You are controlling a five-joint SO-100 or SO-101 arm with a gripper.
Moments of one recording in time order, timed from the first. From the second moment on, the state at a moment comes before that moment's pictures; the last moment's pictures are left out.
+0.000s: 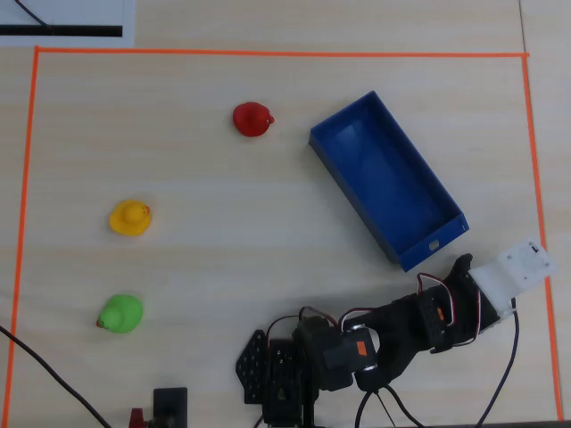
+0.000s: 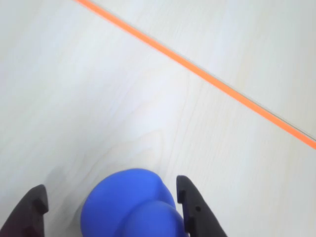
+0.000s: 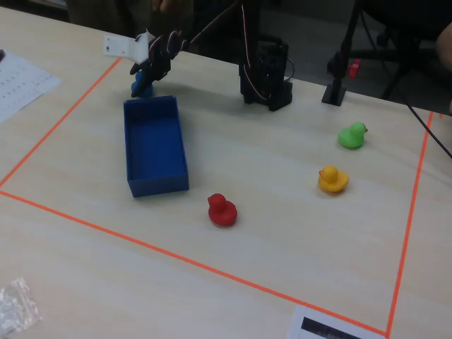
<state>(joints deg) 79.3 93.6 135.4 -7.7 -107.4</state>
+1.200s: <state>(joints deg) 80.9 94.0 134.6 2.9 -109.9</state>
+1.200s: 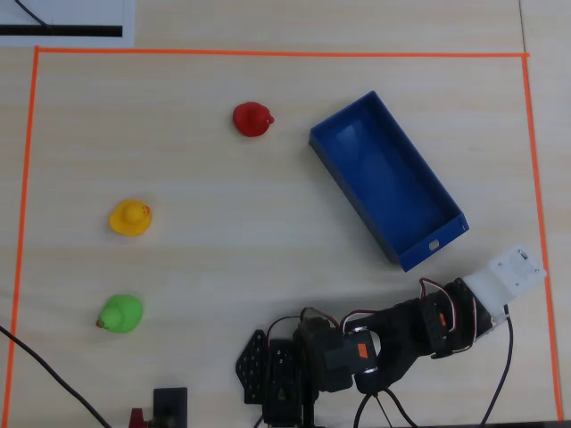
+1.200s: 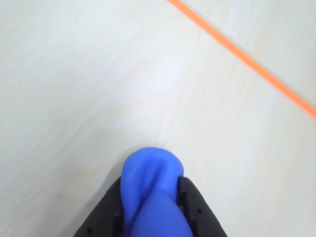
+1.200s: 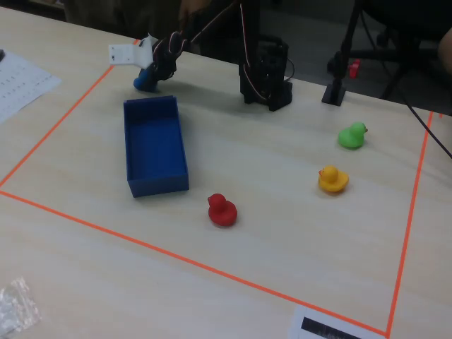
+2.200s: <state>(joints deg) 34.7 111.8 128.8 28.0 -66.1</state>
